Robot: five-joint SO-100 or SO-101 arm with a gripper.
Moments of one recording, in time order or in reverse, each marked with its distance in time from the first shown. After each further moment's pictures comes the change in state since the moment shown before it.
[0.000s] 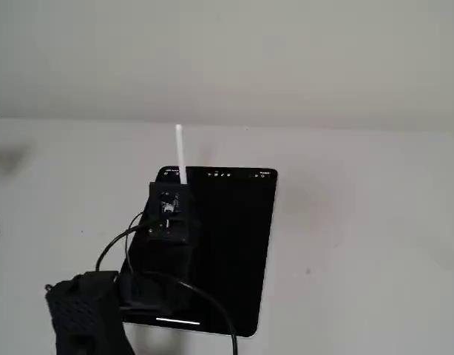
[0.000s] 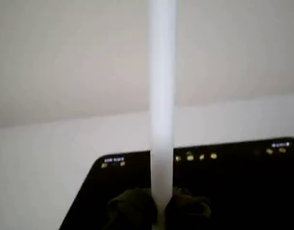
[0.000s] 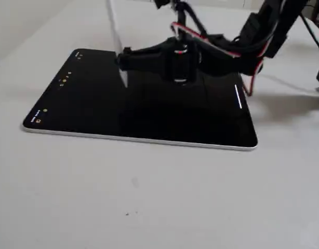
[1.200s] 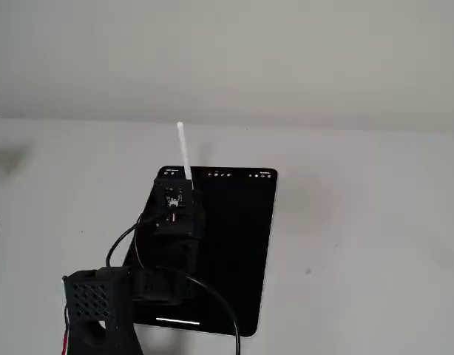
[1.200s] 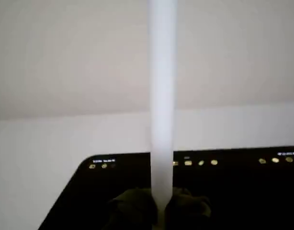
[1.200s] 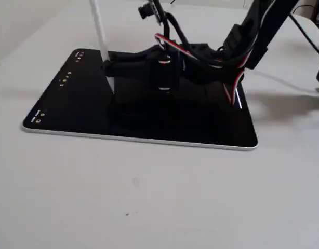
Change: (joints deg) arm 1.0 -9.1 -9.8 -0.4 -3.7
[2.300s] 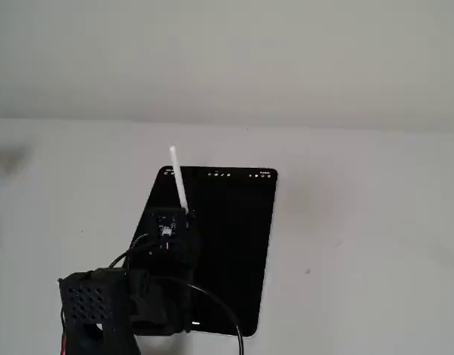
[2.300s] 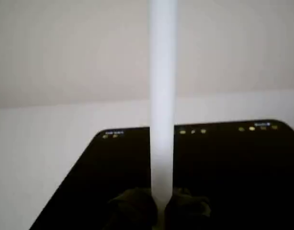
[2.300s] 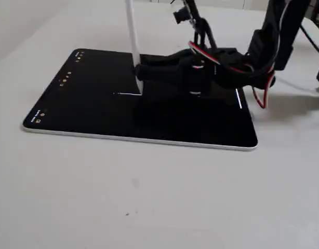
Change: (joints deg) arm -1.0 2.6 22.8 -17.6 -0.2
